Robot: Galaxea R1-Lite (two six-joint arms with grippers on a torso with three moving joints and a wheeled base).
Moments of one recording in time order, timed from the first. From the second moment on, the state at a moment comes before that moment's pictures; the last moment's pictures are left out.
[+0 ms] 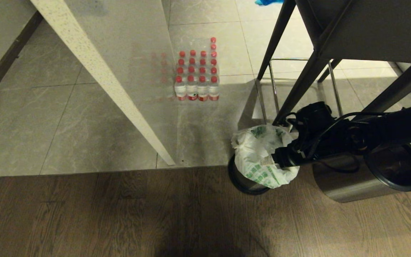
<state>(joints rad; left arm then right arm) 0.00 0.00 0.00 0.00 0.00 0.00 0.29 2.00 -1.23 0.06 0.18 0.09</state>
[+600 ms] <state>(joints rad) 0.00 0.00 0.00 0.00 0.00 0.00 0.31 2.14 -1.38 0.06 0.20 0.16</state>
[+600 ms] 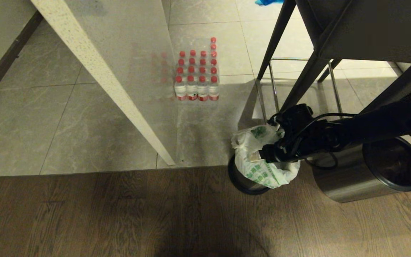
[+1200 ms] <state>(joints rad) 0.00 0.00 0.00 0.00 0.00 0.00 0.30 2.15 -1.38 0.08 0.20 0.15</state>
